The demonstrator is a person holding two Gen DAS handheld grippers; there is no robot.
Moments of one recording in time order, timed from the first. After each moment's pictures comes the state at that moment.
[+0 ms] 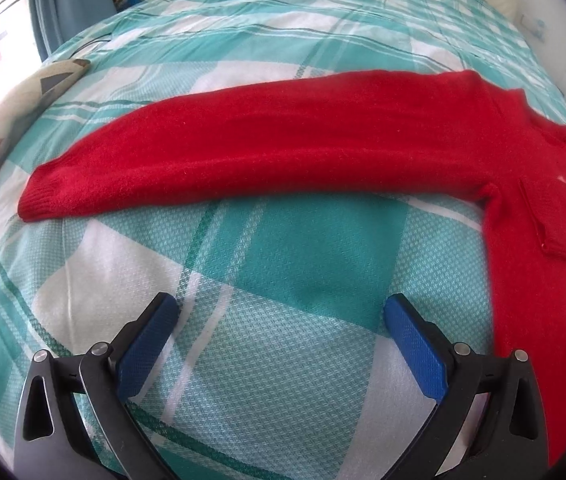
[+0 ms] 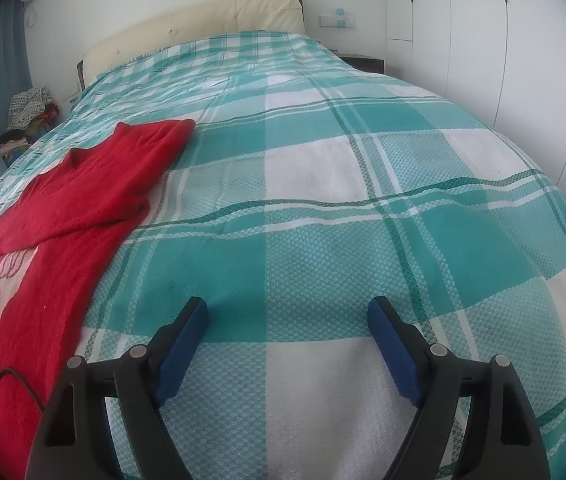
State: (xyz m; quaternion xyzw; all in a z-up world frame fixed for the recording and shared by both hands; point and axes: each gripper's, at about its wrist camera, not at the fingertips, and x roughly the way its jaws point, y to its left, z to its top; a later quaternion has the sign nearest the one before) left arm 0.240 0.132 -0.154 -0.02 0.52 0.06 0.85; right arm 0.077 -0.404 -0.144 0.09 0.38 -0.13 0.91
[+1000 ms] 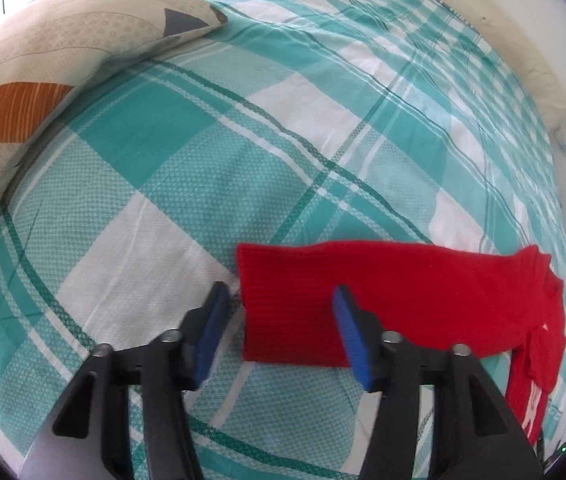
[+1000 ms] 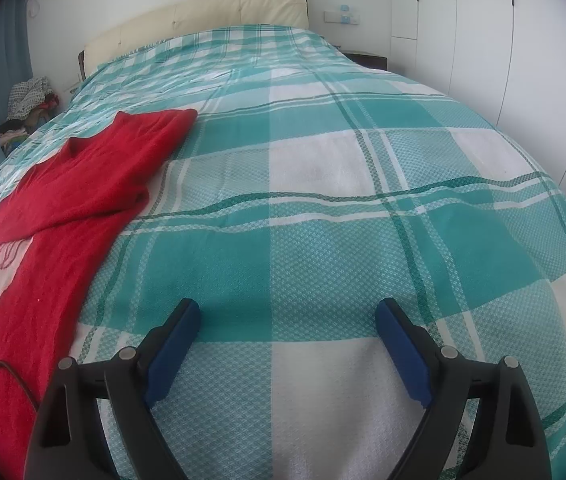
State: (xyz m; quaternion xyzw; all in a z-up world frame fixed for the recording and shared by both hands) left arm 0.286 0.358 -0.136 -0.21 0.53 0.07 0.82; right arm 0.084 -0.400 -0.147 0.08 0.39 -0.13 0.91
